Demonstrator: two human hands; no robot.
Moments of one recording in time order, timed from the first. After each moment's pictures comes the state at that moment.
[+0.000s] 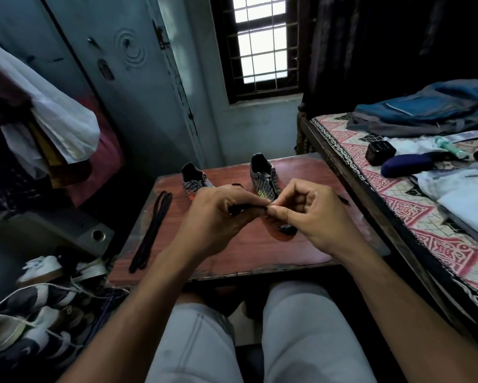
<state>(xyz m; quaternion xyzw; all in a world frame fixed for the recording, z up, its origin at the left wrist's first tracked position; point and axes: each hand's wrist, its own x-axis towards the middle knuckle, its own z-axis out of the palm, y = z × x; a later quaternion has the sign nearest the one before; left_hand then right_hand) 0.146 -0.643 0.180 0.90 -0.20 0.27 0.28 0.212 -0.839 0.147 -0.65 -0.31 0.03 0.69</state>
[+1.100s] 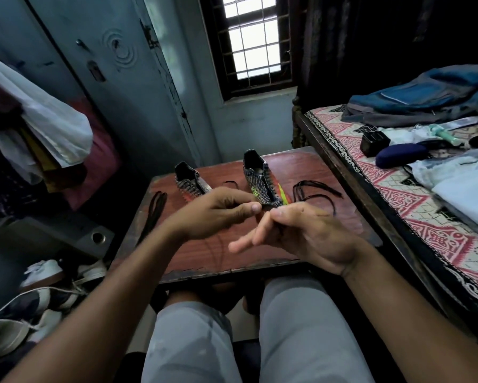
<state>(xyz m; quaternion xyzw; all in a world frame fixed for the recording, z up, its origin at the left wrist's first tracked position) 0.178 -0.636 0.180 0.88 -0.26 -0.06 0.39 0.184 -0.857 0.151 -0.41 -0.42 0.37 0.73</state>
